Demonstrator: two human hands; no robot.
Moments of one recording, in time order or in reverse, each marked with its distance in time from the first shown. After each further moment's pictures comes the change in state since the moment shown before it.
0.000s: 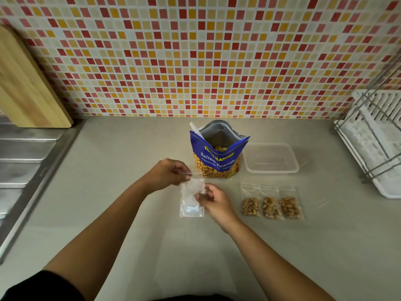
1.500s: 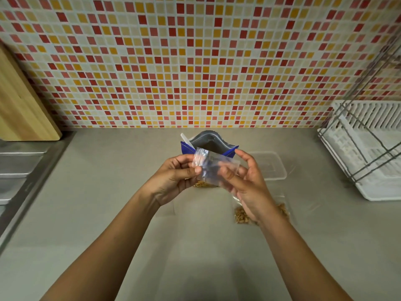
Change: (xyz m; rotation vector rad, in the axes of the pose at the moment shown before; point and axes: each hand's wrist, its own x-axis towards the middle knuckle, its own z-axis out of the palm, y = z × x) left_hand -0.031 0.079 0.022 -0.949 -0.060 0.085; right_hand -0.044 -0.107 -0.064 0.390 0.121 -0.194
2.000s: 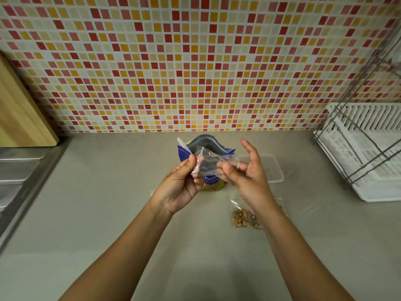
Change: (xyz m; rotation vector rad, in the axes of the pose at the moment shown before) left_hand 0.013 -0.015 0.019 -0.458 -0.036 -0.017; right_hand 0.007 -0.013 -0.003 -0.155 0.014 -0.140
